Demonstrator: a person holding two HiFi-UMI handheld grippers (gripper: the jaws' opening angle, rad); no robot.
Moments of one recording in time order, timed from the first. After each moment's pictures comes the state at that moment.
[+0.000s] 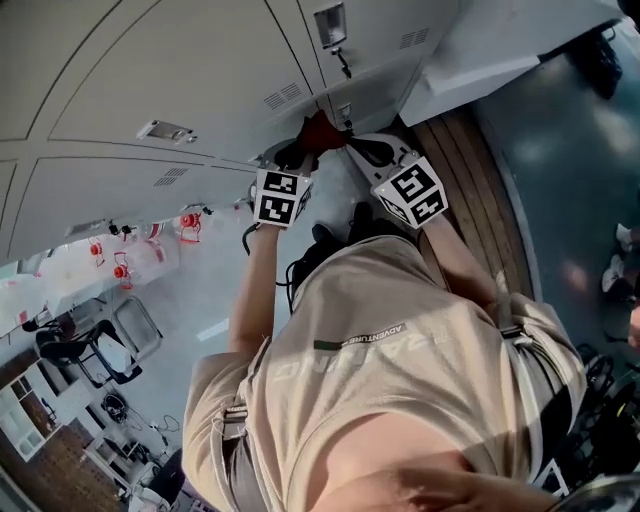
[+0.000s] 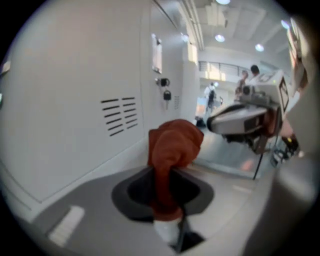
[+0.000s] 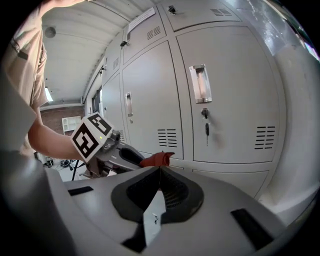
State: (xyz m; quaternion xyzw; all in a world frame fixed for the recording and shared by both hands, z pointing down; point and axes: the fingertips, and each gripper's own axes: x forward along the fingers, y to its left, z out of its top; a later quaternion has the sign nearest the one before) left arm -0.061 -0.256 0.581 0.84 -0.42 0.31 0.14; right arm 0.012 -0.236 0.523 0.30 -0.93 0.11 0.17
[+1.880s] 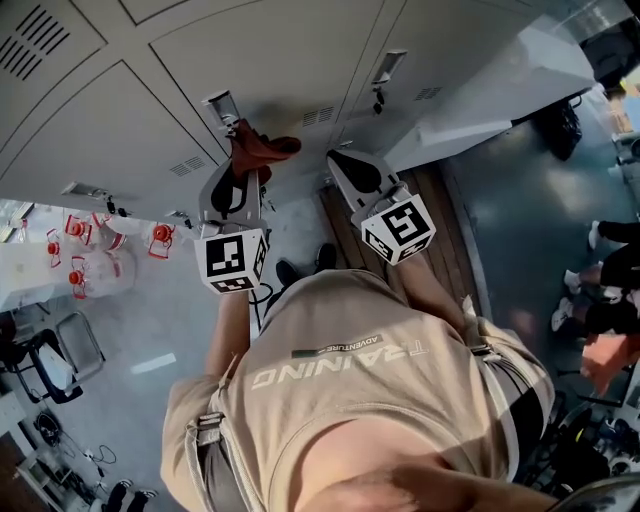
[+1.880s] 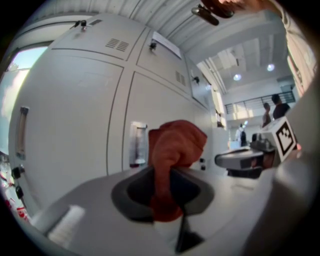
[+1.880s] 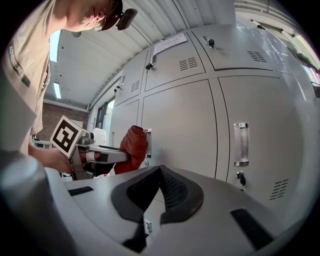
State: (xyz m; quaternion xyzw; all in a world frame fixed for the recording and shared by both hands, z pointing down) left arm -0.213 -0.198 0.393 0.78 -0.62 0.04 0.03; right arm -0.083 -0.209 0.394 0.32 -0.95 0.00 0.05
